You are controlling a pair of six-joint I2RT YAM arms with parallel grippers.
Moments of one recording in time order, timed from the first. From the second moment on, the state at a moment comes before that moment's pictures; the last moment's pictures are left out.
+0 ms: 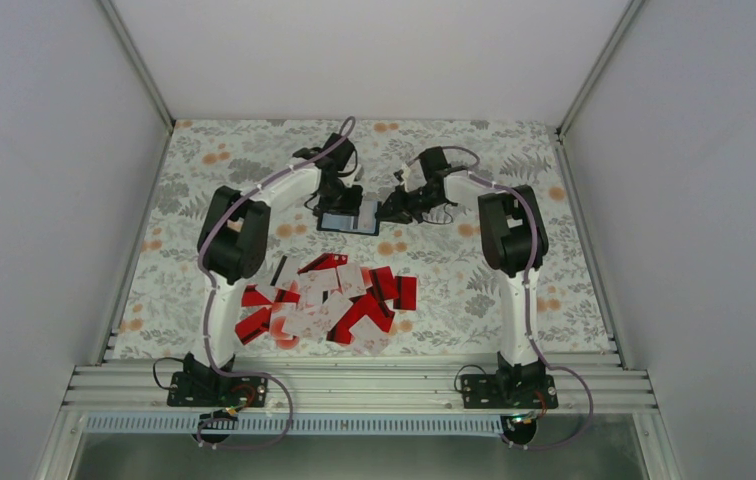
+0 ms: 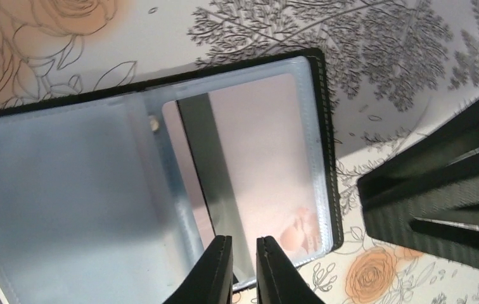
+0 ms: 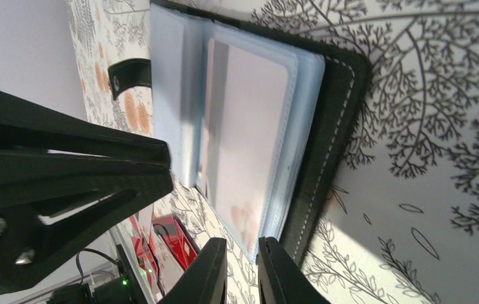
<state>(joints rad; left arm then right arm) -0.48 2.20 1.77 -0.80 0.30 -0.29 0.31 2.26 1.58 -0.54 -0.89 0.37</state>
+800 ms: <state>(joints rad) -0.46 2.28 1.79 -0.81 0.29 -0.28 0.31 2.29 1.62 -0.54 -0.93 0.38</state>
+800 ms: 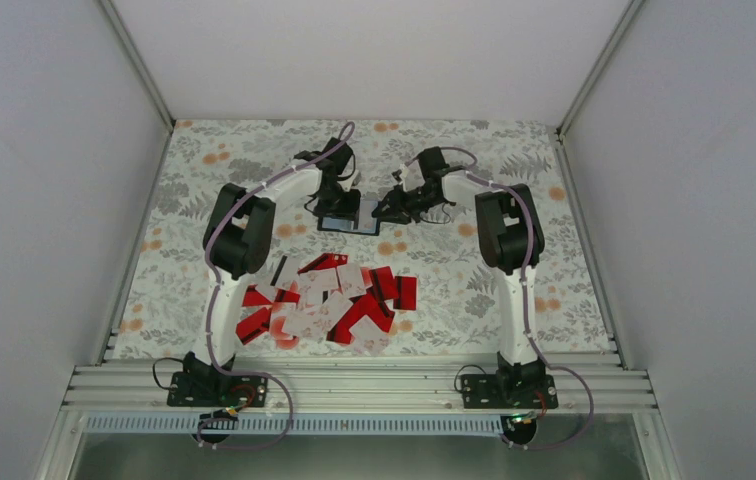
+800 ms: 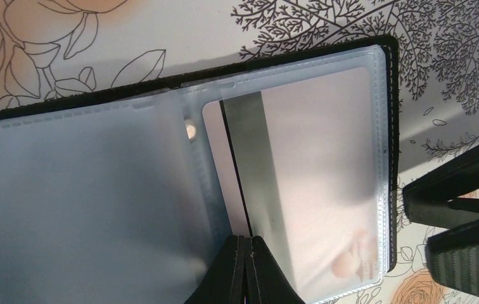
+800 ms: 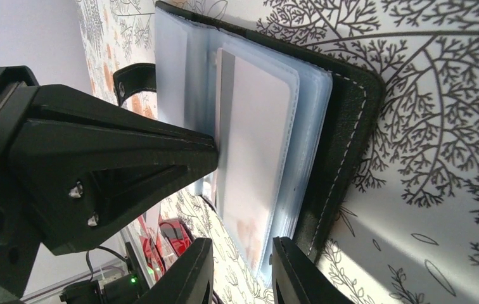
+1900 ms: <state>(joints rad) -0.45 2.27 1.76 -0.75 0.37 -0.27 0.33 2.32 1.64 -0.53 -0.95 0.40</state>
